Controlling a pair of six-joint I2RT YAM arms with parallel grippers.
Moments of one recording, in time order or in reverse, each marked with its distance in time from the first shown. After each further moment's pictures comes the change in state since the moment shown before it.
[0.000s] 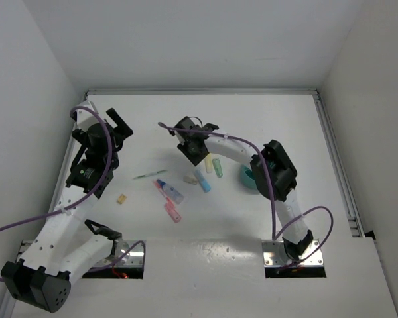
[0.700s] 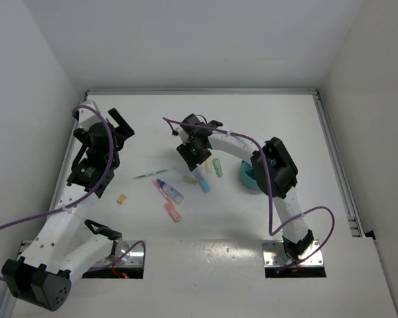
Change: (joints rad) left arm 0.000 0.013 0.000 0.001 0.014 0.005; right arm -0.074 0.015 0.000 -0.019 -0.293 0.053
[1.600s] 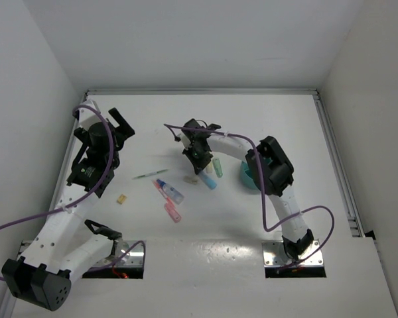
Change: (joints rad) left arm 0.000 0.000 0.000 0.002 0.010 0.002; right arm -0.004 0.058 -0.028 0.005 0.033 -0.027
